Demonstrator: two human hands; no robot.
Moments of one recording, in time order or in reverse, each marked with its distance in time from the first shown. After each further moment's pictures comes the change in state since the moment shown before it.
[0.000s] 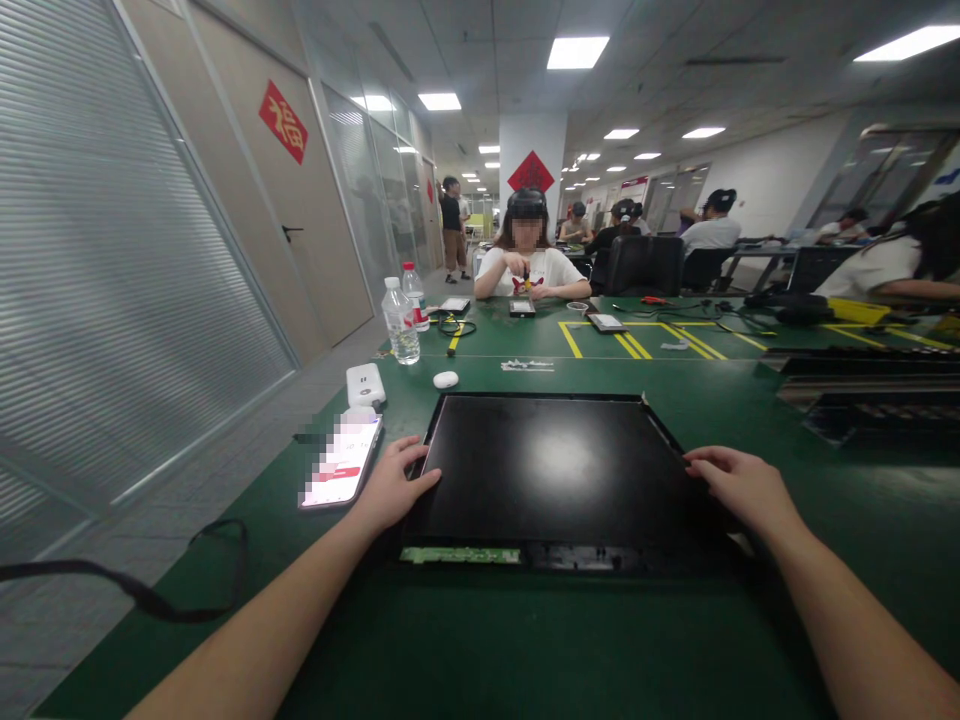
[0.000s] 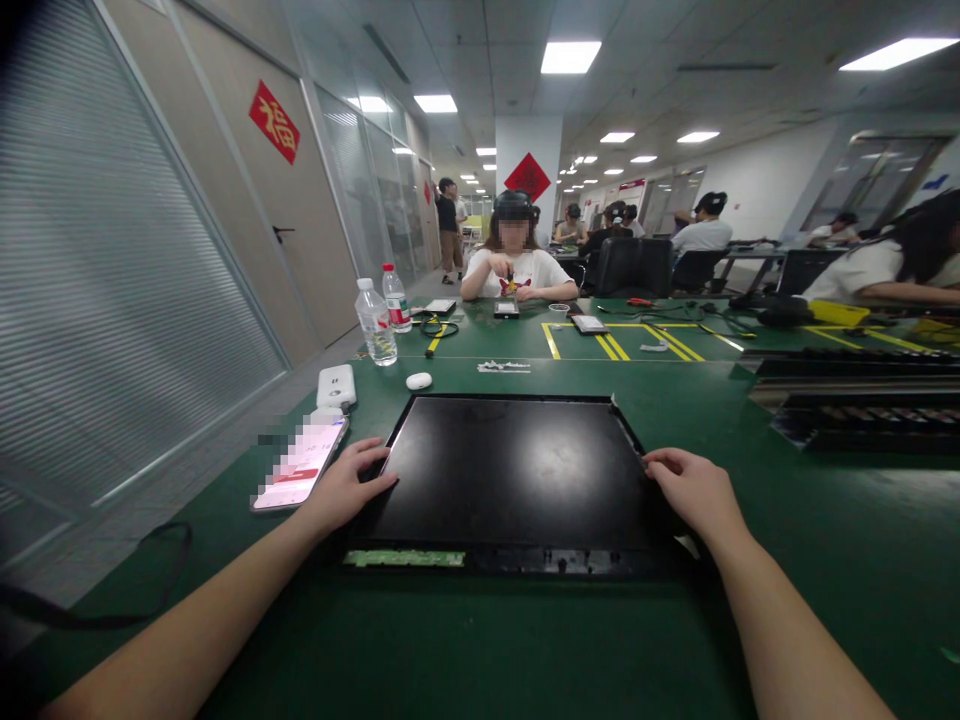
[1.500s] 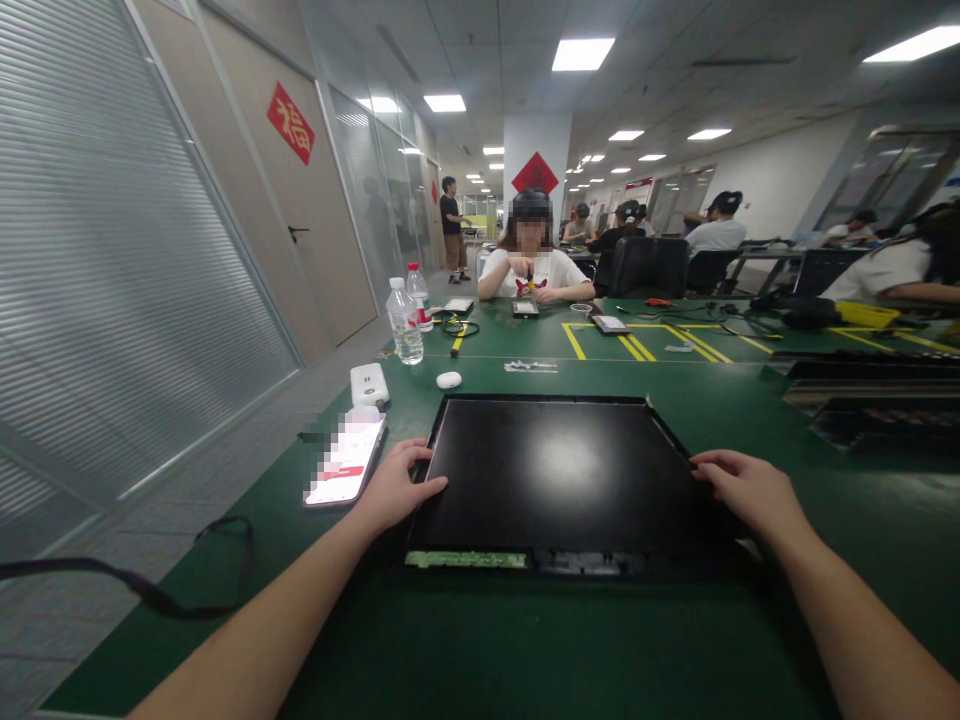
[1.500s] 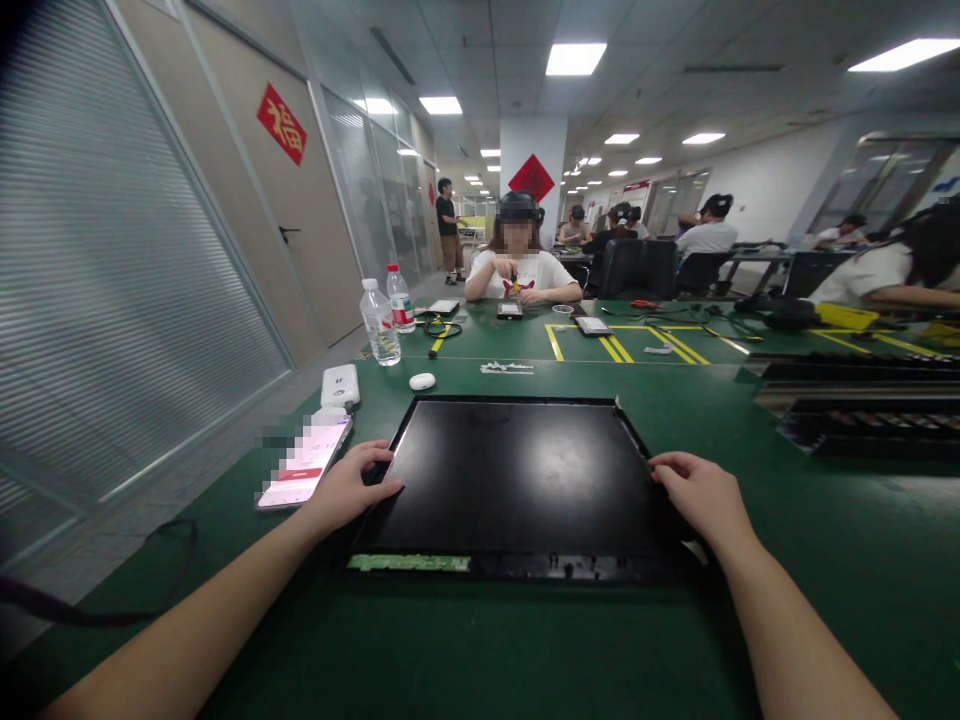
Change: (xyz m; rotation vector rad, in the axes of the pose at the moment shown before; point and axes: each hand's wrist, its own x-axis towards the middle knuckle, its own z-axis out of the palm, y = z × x) left_hand -0.001 0.001 -0.004 -0.079 -0.017 0.005; right_hand -0.001 -0.003 -0.002 0.037 -0.014 0.063
